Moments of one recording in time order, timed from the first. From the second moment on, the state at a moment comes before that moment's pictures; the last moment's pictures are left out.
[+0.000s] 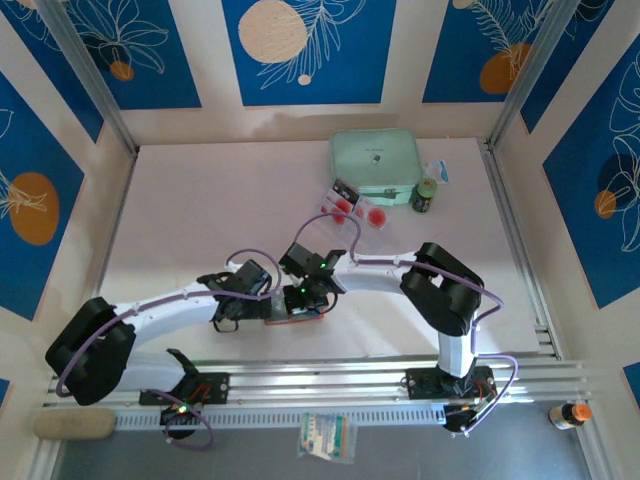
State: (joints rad) left arm -0.73 1.29 0.56 -0.59 -0.26 -0.73; right arm 1.00 1.87 1.14 -0.47 -0.28 0.72
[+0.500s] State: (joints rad) left arm -0.73 1.17 0.61 -0.64 -0.27 -0.73; right arm 0.99 1.87 1.15 -0.48 -0.29 0.71
